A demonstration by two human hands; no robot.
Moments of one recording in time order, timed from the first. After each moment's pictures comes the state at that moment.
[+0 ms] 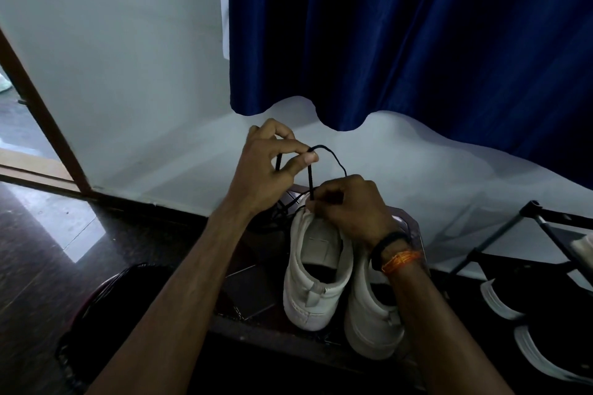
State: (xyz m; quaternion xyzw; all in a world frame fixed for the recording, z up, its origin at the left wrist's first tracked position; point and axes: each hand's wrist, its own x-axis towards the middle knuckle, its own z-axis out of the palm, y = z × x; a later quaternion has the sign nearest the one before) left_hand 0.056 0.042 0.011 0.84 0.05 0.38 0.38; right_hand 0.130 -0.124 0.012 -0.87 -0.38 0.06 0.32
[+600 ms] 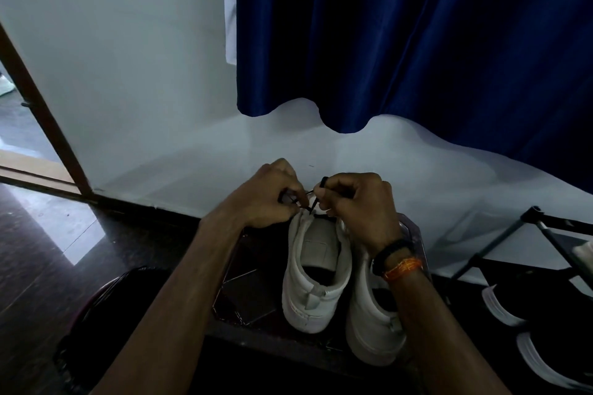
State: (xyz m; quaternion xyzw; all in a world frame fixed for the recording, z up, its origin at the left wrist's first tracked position) left_hand 0.050 0.059 -0.007 0.93 0.00 0.10 0.35; right_hand 0.127 -0.124 0.012 -0.81 -0.34 0.01 0.48
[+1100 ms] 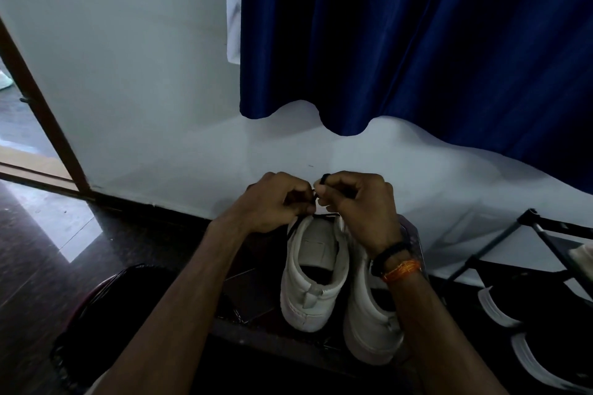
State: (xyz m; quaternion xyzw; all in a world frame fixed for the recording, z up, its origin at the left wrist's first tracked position) left_hand 0.052 0.046 -0.014 0.91 0.01 0.11 0.39; right_hand 0.122 -0.127 0.017 -0.80 -0.33 0.02 0.50
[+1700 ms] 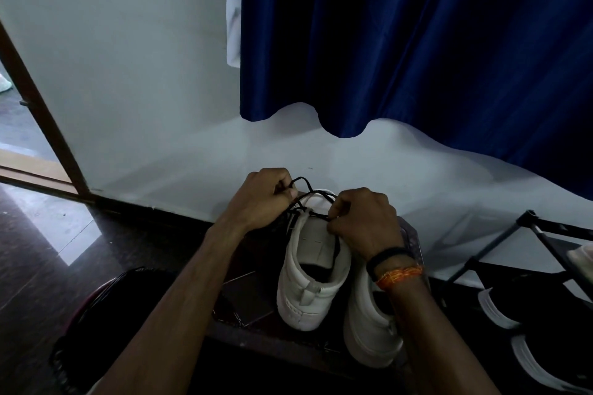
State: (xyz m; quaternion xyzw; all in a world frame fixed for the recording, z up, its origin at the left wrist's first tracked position) left_hand 0.049 0.049 -0.010 0.87 0.14 0.17 0.43; right_hand 0.119 -0.130 0.017 -0.94 -0.25 0.02 0.23
